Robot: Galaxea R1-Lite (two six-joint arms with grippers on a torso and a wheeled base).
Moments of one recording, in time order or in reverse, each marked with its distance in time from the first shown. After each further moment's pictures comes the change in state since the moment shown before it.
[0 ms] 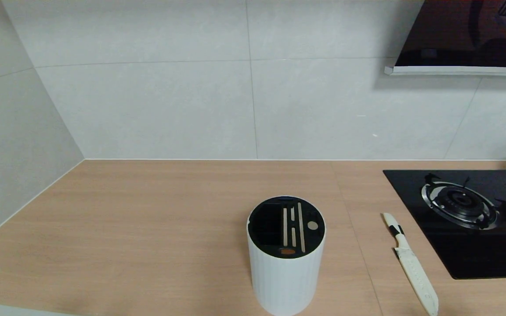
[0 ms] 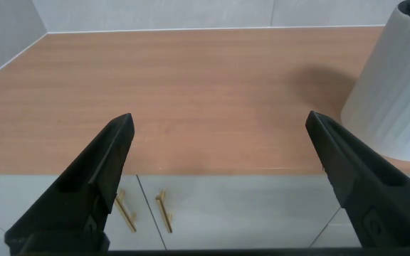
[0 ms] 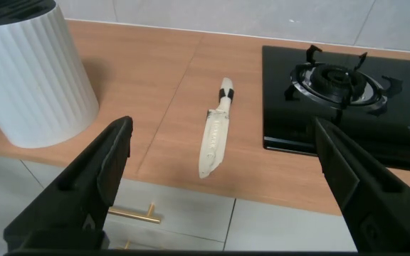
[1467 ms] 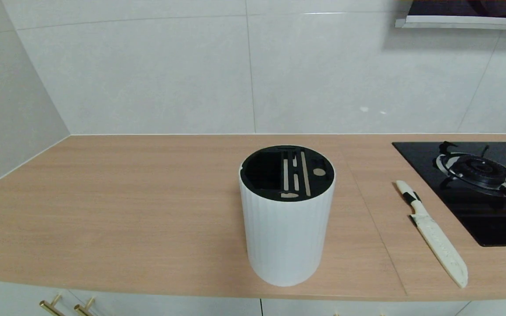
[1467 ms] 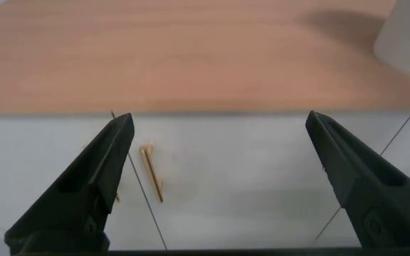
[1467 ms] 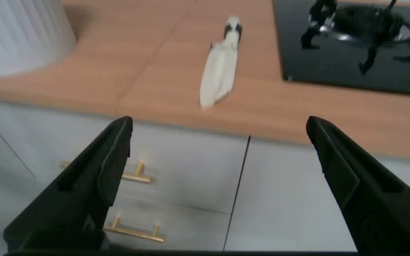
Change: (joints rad) left arm 0.000 0.000 0.000 0.000 0.000 0.000; right arm 0.000 0.000 0.000 0.000 0.000 0.000
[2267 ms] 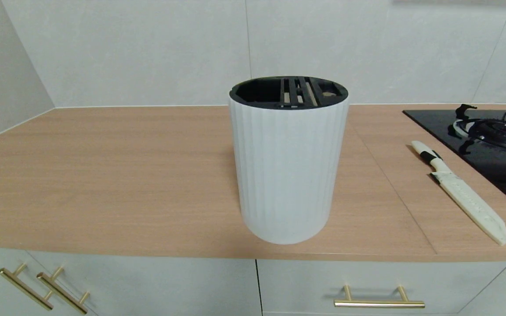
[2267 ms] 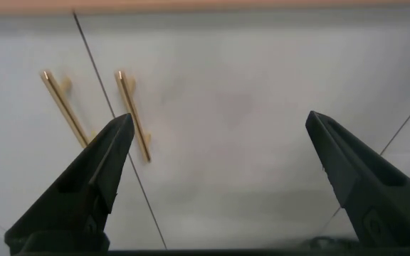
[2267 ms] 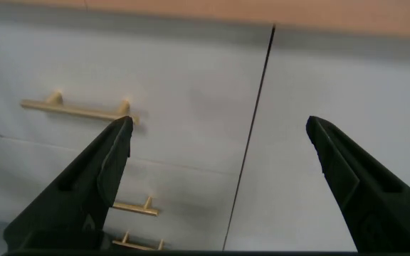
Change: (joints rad) left arm 0.000 0.000 0.000 0.000 0.000 0.000; right arm 0.000 0.000 0.000 0.000 0.000 0.000
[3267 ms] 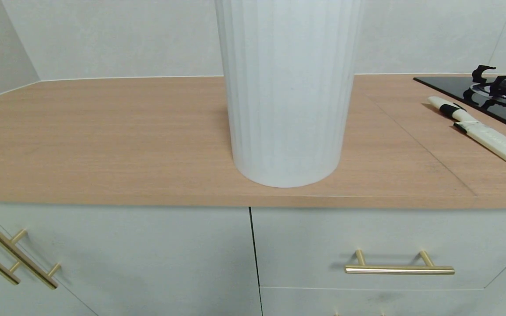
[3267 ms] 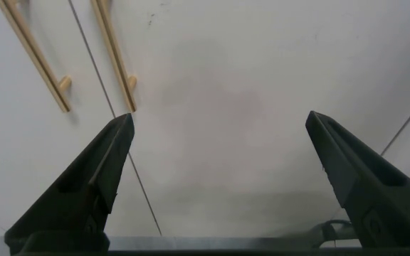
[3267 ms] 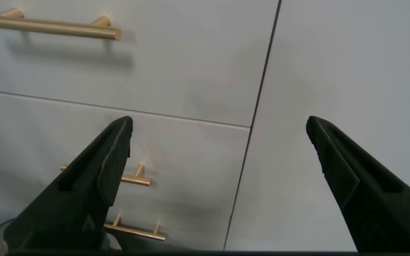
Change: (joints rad) left arm 0.000 0.000 0.000 0.001 0.000 0.000; right arm 0.000 0.000 0.000 0.000 0.000 0.000
